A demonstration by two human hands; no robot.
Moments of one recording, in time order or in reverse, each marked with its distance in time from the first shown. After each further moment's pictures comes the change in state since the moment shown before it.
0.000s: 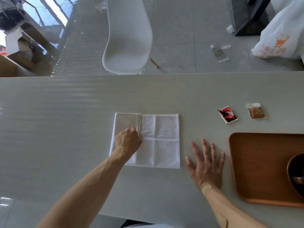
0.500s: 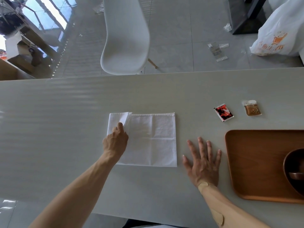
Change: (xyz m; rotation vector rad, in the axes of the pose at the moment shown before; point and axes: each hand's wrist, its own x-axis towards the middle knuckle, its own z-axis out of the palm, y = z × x) left_hand -0.009 -0.026 0.003 -0.125 0.182 -0.087; right_hand 0.000 0.001 0.000 0.011 0.013 -0.005
